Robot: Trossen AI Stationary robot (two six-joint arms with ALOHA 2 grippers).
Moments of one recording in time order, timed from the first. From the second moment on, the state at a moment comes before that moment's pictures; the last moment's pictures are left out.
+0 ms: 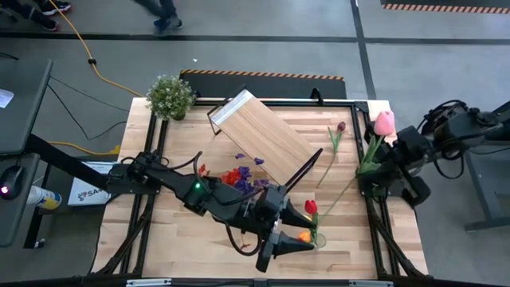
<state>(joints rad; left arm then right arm) -0.48 2.02 2.35 -0.24 -0.21 -0.48 0.71 1.02 1.64 -0.67 0.37 0.27</state>
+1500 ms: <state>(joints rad) -0.58 2.02 2.35 -0.33 -0.34 -0.58 1.02 1.22 1.64 -0.94 0.56 0.35</state>
